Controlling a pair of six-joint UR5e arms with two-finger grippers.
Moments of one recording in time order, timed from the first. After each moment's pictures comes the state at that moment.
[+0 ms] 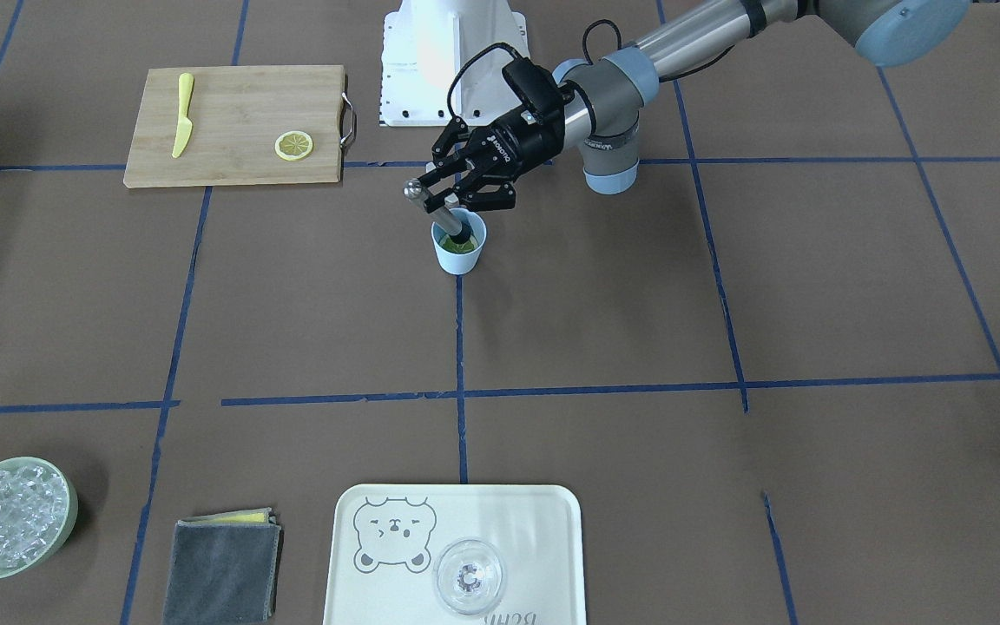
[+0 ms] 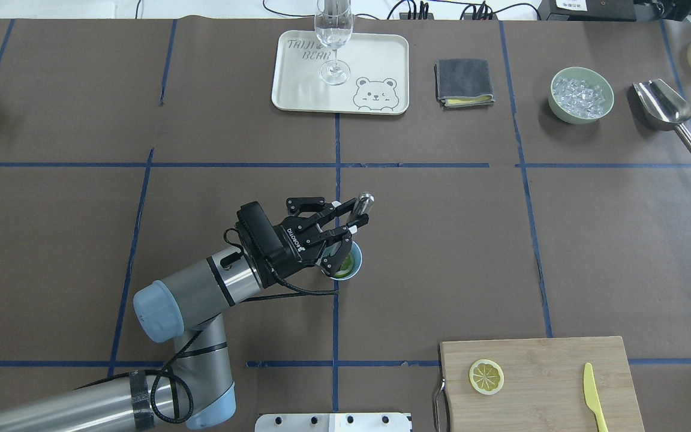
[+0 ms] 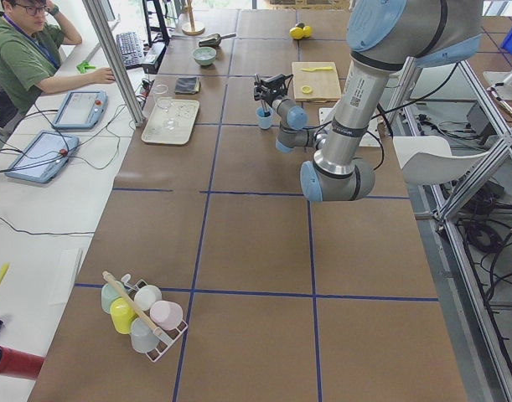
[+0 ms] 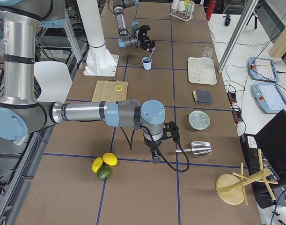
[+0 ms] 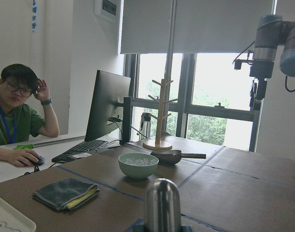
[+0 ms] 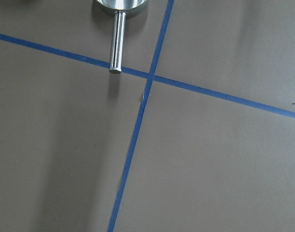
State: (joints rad) left arm -0.30 -2.19 -1.34 -3.39 -1.28 -0.32; right arm 1.65 -1.69 1.80 -1.68 2.30 -0.30
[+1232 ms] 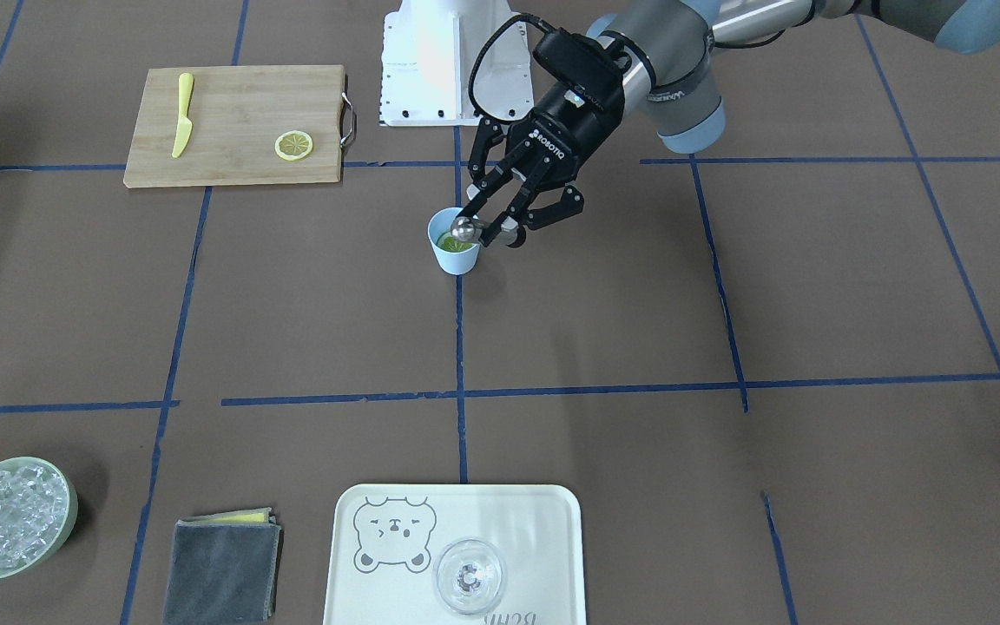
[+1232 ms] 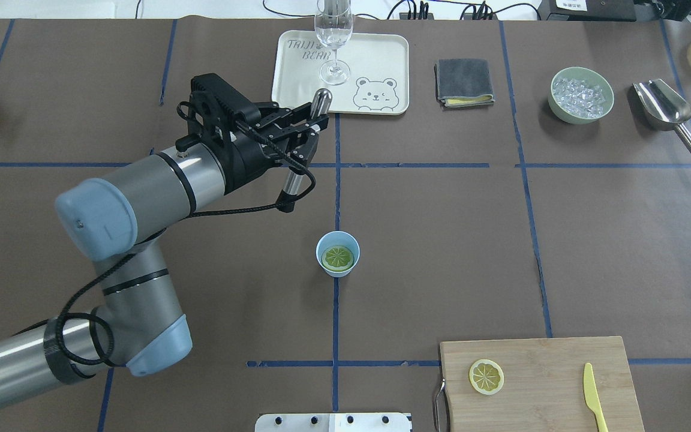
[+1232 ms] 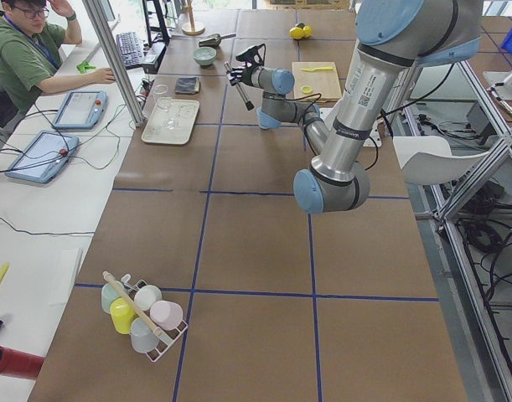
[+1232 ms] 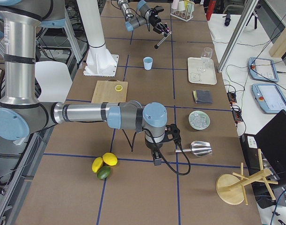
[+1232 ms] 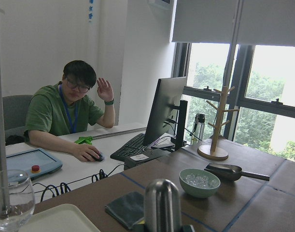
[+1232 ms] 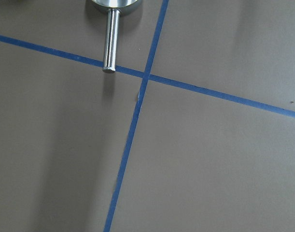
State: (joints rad) left arm -0.53 -2.08 -1.75 -2.60 -1.37 -0.61; right arm 1.65 -1.67 1.77 -1.67 2.30 -0.30
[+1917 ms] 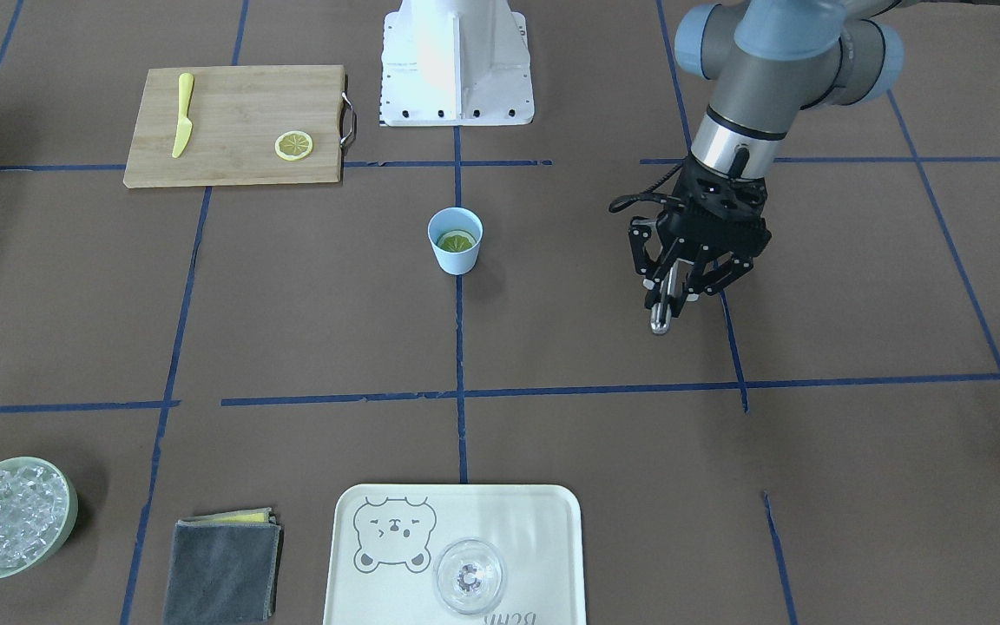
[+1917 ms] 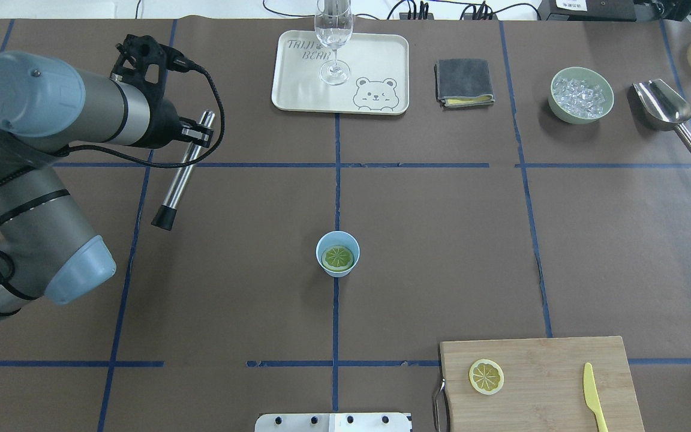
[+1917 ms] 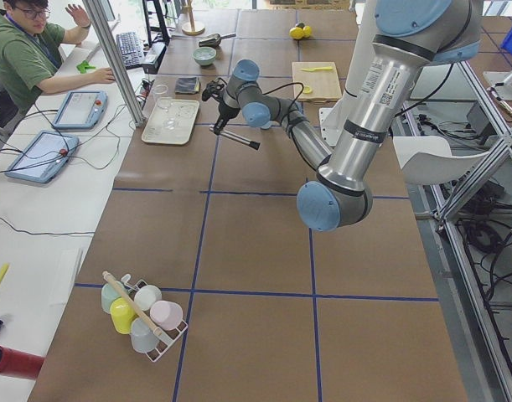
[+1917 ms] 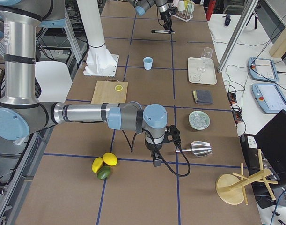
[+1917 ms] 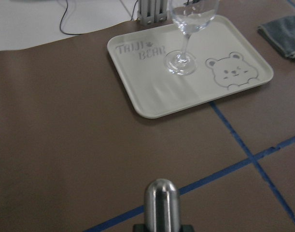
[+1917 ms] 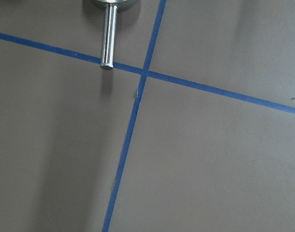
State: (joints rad) left arm -0.78 -1.98 -1.86 -1.80 -1.81 -0.79; right arm 1.65 -1.67 1.76 -1.67 2.30 -0.30
